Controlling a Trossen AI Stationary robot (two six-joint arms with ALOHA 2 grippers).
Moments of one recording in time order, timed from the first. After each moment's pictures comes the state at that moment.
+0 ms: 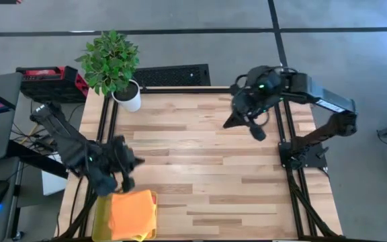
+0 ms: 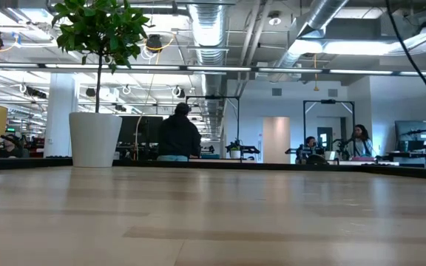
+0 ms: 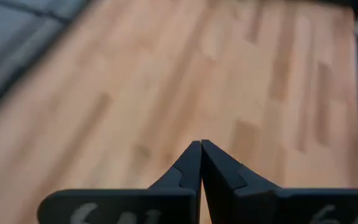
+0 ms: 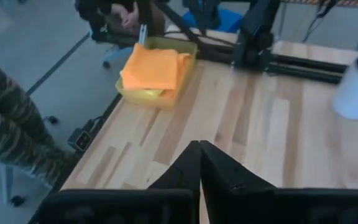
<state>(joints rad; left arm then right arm) -0.78 1.20 1.27 -1.17 -0.73 -0.96 -0.15 1.41 1.79 -1.06 -0.50 -0.31</state>
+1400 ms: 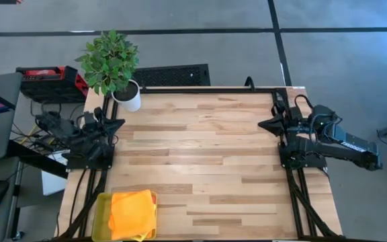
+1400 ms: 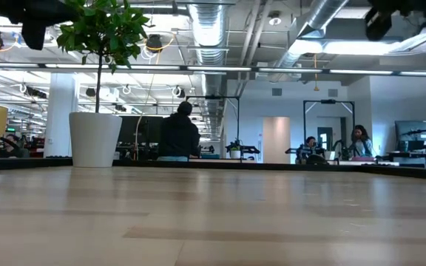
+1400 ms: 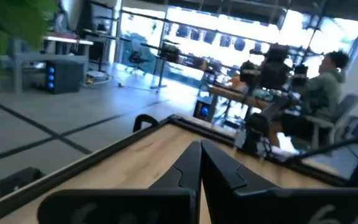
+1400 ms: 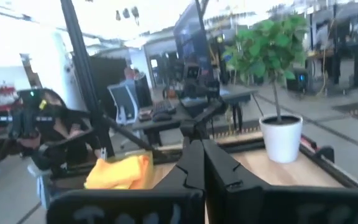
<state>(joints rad) -0.56 0.01 0.44 -0.35 -0.97 -0.21 -0.30 0.27 0.49 -0.10 -0.36 0.18</state>
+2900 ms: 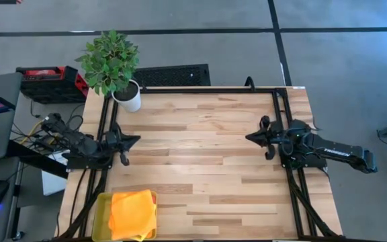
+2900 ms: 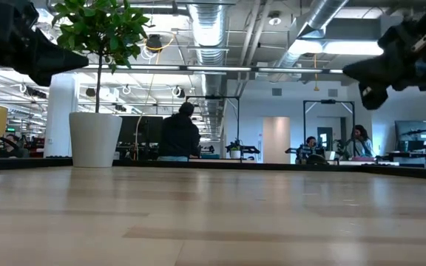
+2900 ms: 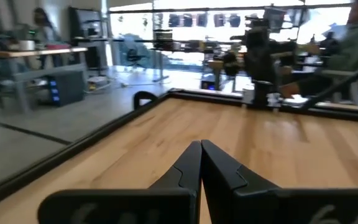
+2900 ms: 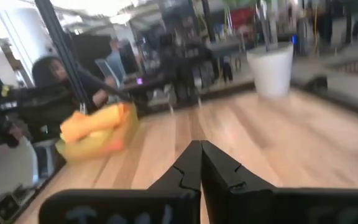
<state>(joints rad) -0.56 0.01 0.05 -0.05 -0.93 -0.05 -0.30 0.12 0.01 0.12 -0.34 0.21</state>
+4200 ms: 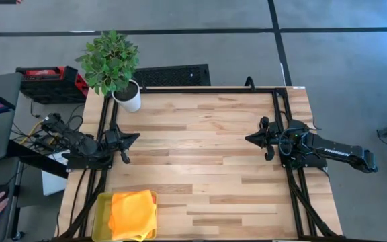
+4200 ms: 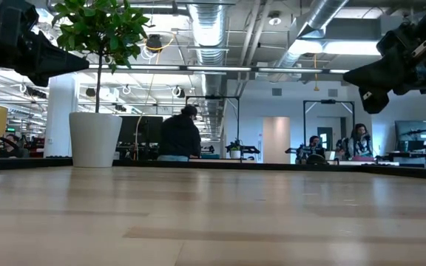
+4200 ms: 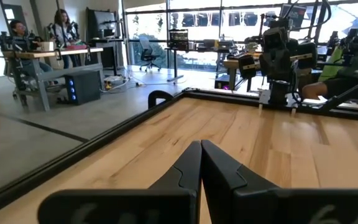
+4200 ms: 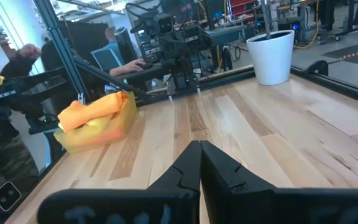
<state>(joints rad) -0.56 0.01 0.05 -0.06 -1.00 -0.05 -0.30 0.13 0.01 0.06 -0.34 0.20</state>
